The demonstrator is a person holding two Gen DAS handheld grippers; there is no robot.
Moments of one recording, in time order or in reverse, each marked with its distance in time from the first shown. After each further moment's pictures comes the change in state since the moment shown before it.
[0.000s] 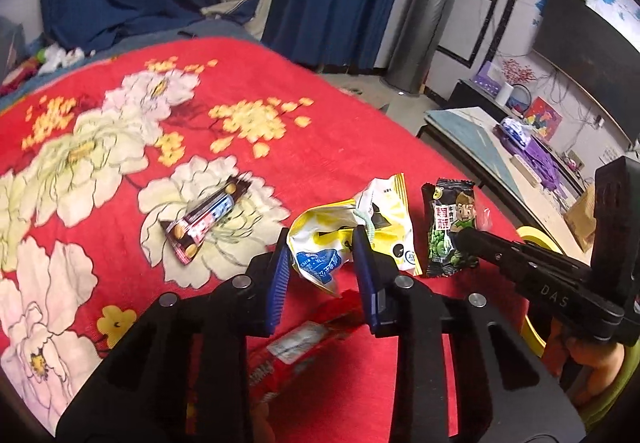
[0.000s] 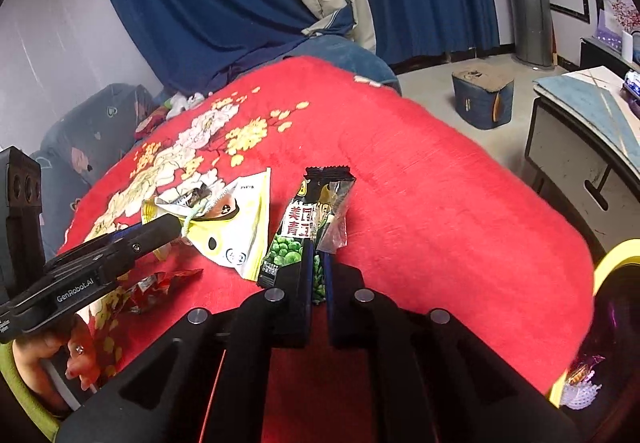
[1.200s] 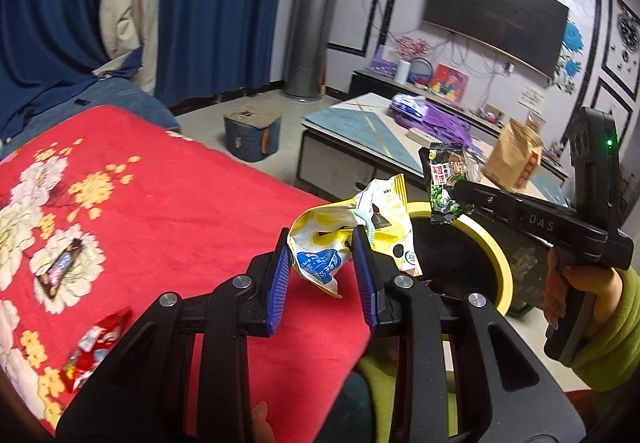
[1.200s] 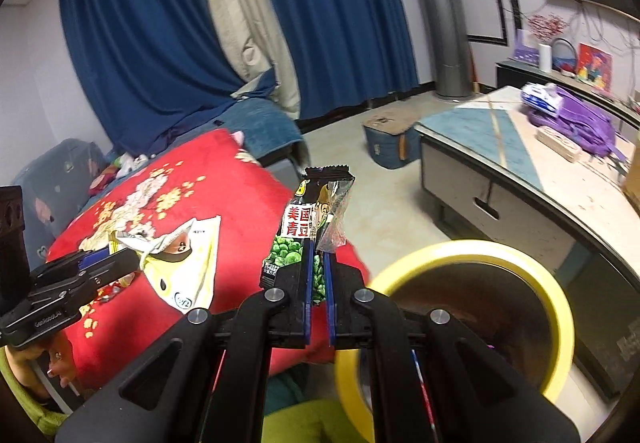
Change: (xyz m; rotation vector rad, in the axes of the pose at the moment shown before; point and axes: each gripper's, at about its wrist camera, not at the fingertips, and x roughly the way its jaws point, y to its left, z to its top) left arm -0.024 -0.157 -0.014 0.281 -0.045 -0.248; right arm -0.173 -0.115 -0.028 0.095 -0.195 -0.225
